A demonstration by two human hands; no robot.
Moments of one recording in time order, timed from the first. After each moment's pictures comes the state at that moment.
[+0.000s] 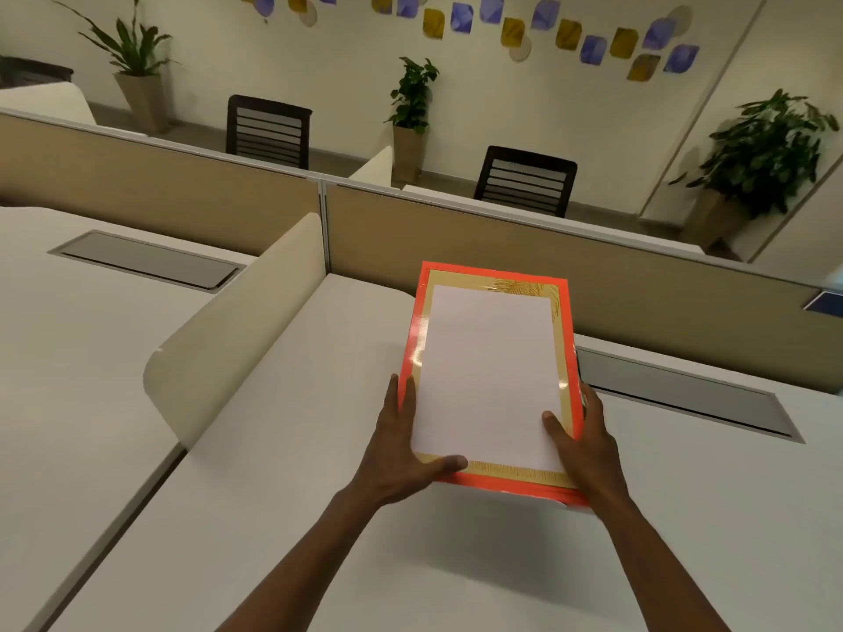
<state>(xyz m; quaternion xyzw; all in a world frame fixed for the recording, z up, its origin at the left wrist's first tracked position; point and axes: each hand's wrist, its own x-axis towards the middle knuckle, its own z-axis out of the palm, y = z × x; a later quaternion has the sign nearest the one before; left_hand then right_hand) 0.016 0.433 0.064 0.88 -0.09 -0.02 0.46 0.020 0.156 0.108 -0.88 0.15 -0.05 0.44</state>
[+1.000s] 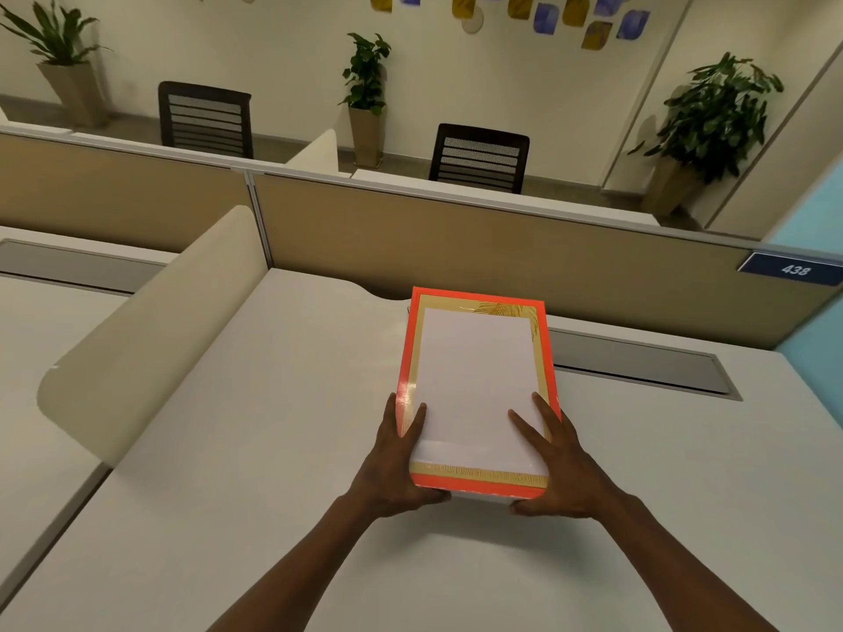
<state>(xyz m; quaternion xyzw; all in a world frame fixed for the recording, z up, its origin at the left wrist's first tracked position) 0.030 0.350 -0.002 0.92 -0.21 -0.01 0.35 0.004 0.043 0.065 -0.97 -0.13 0.11 0.16</state>
